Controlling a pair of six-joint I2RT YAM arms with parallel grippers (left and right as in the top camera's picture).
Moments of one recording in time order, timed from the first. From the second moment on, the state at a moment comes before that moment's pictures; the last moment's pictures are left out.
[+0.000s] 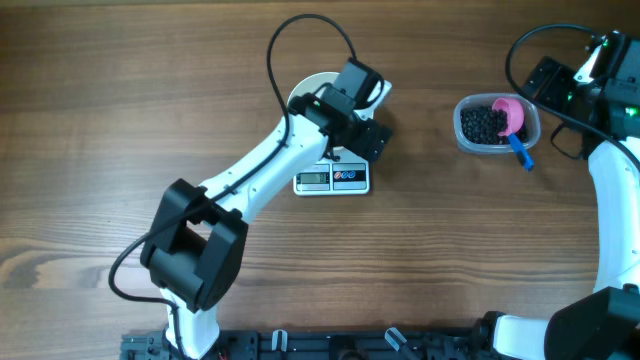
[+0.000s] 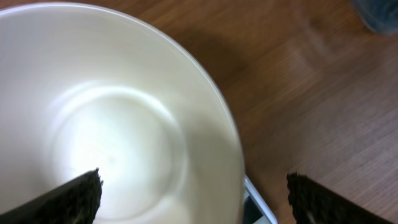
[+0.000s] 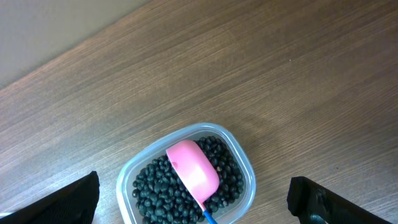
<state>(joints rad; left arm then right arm) -0.63 1.96 1.55 -0.65 0.02 -0.02 -0.26 1.51 1.33 -0.65 0.00 0.27</state>
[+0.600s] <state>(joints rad) -0.08 1.96 1.98 -1.13 0.13 -0.19 -0.26 1.51 1.33 -0.65 0.00 0.27</state>
